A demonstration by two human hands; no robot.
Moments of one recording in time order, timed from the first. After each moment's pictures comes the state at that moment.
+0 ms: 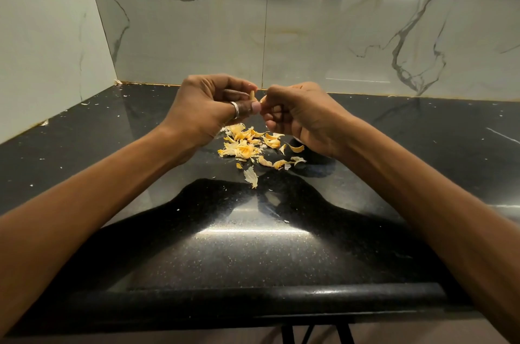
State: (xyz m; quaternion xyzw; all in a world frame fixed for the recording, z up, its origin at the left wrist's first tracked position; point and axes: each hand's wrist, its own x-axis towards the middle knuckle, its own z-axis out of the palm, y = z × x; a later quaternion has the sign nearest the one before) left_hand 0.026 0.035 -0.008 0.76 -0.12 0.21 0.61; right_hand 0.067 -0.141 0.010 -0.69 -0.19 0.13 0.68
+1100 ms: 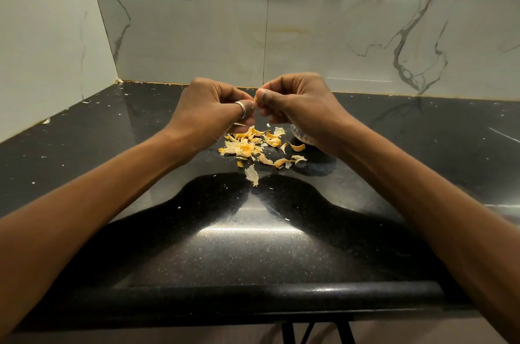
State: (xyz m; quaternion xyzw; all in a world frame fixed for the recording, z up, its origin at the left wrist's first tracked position) left_hand 0.025 0.033 -0.012 0.81 -0.09 0.21 0.53; right_hand 0.072 -0.144 0.006 -0.77 -0.30 -0.02 0.57
